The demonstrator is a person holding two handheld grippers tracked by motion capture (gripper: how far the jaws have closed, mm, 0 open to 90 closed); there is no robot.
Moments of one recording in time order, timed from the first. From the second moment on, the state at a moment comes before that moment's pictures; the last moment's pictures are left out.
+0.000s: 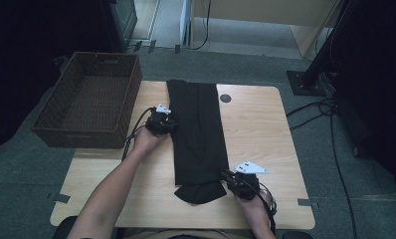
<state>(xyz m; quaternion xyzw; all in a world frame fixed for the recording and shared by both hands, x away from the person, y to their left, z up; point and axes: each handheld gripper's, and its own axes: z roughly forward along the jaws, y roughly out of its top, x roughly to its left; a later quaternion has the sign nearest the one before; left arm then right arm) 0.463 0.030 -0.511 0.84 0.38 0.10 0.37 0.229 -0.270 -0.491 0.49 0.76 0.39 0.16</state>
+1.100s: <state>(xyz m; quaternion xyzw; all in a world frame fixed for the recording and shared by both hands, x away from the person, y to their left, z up) 0.463 0.031 -0.511 0.84 0.38 0.10 0.37 0.211 -0.217 -0.502 0.44 0.80 0.40 0.10</state>
